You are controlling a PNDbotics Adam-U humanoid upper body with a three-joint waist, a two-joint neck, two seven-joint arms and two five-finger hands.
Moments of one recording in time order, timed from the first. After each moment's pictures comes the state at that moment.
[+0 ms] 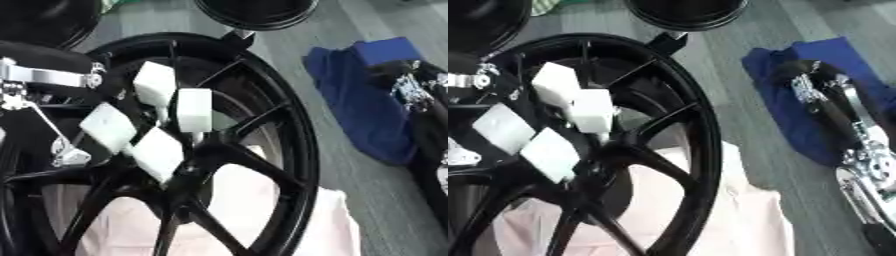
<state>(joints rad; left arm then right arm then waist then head) -1.05 0.87 -0.61 -1.79 -0.11 0.15 -0.91 -0.16 -0.60 -0.01 -1.98 -0.32 0.03 -0.18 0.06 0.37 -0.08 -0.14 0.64</state>
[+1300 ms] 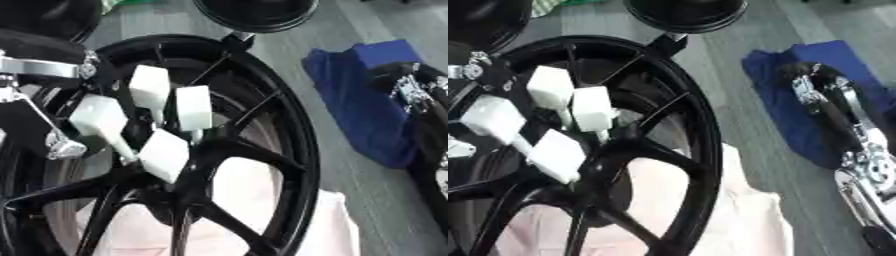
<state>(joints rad) -1.07 0.87 -0.52 -1.84 -0.17 0.19 -0.91 -0.16 -0.59 -0.01 -1.98 -0.33 0.03 -0.19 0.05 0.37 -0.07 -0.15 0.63</state>
